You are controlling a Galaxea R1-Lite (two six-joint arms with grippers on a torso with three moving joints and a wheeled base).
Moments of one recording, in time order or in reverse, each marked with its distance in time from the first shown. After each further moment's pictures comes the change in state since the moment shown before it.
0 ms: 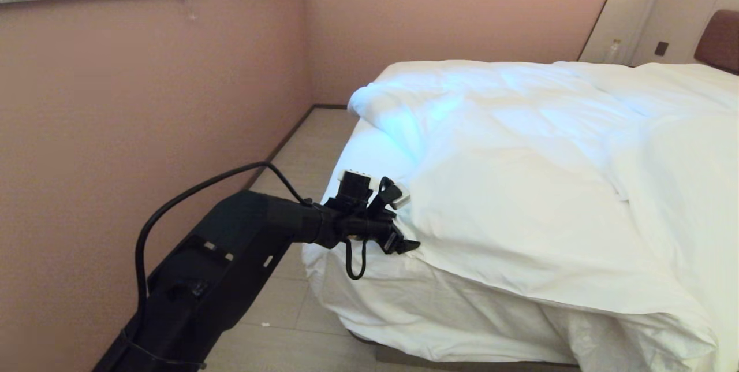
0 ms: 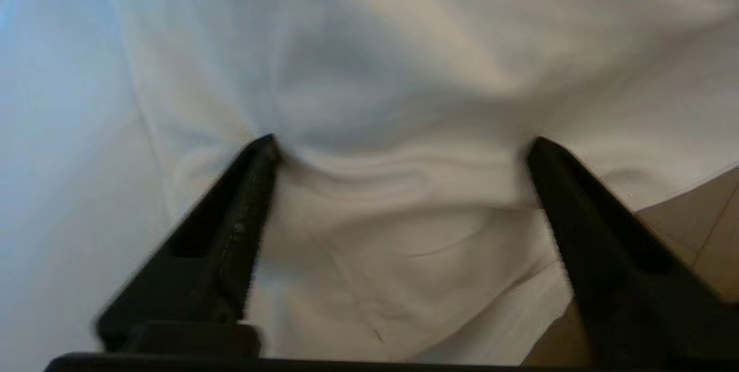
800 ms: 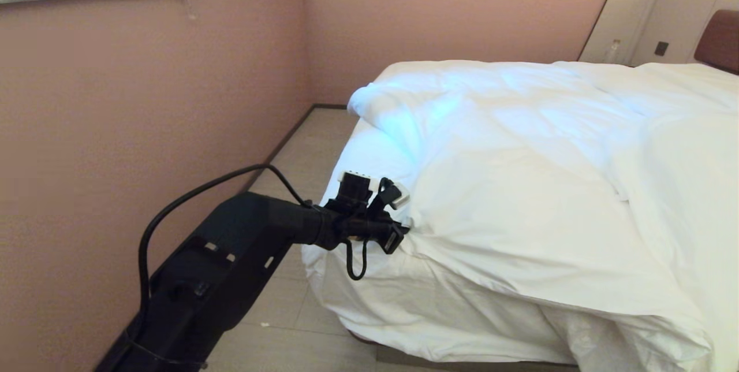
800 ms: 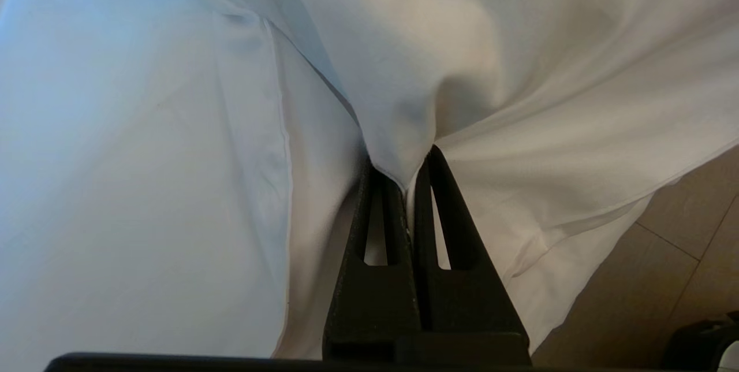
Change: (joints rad) left arm 0.004 0.007 0.000 -0.020 0.005 -0.006; right arm 0.000 0.000 0.000 0.000 0.000 0.000
